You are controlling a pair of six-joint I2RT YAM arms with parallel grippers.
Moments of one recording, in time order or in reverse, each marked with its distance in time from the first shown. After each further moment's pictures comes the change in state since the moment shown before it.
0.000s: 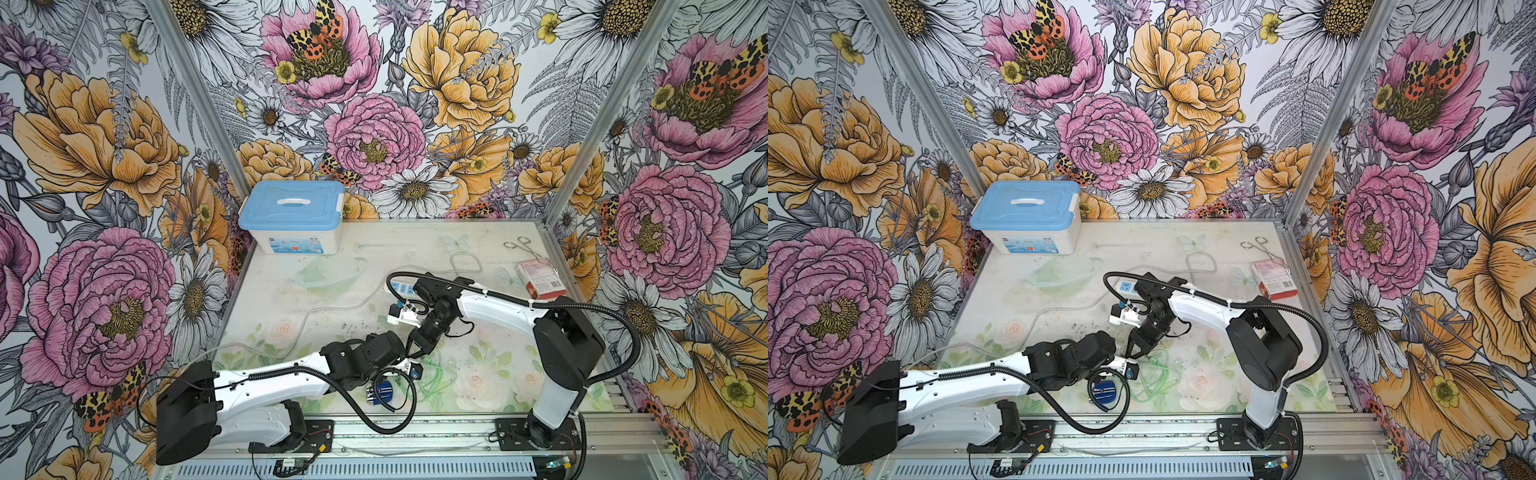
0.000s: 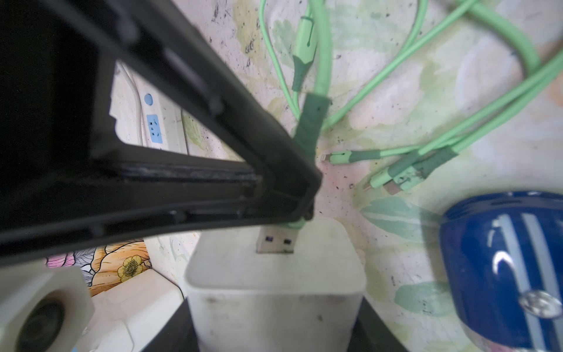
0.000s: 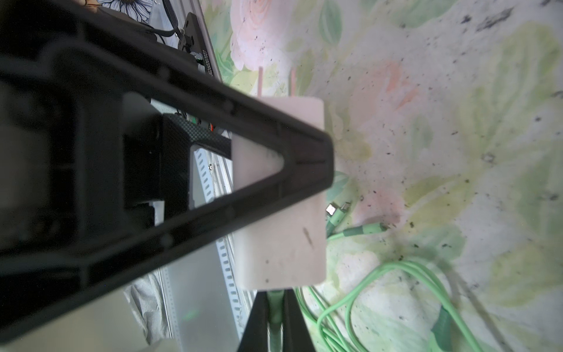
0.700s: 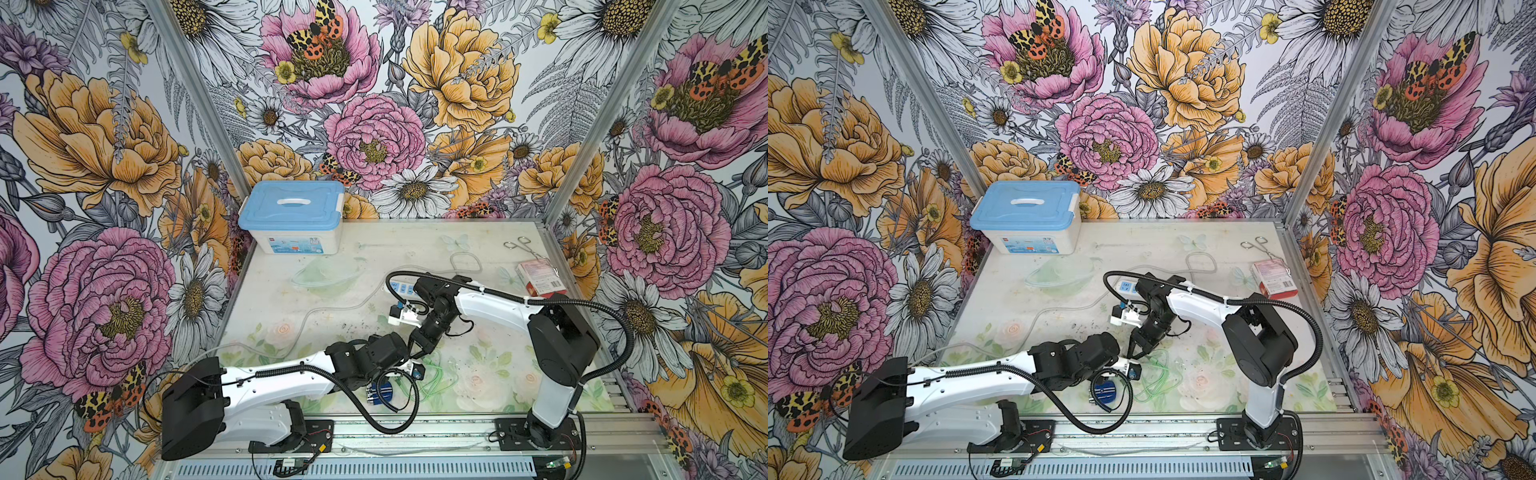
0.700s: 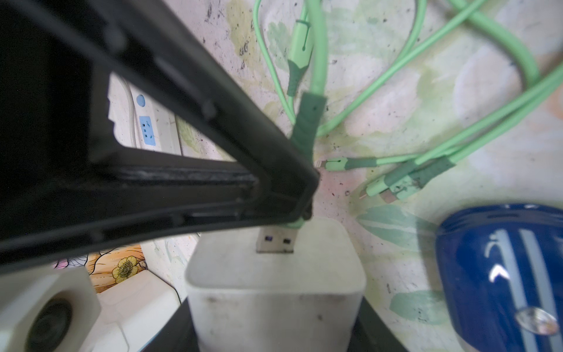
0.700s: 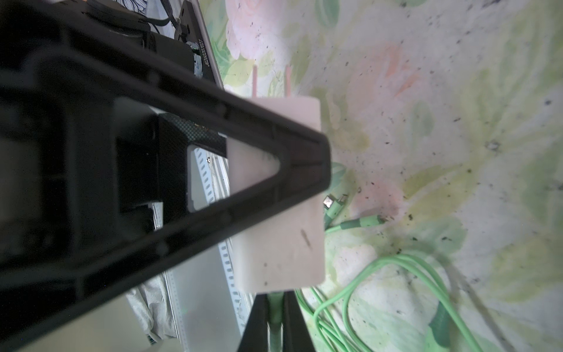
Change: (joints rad) left arm -0.011 0.036 0.011 0.001 -0.007 -0.021; right arm -0.010 0.033 0.018 -0.041 -0.008 -0.035
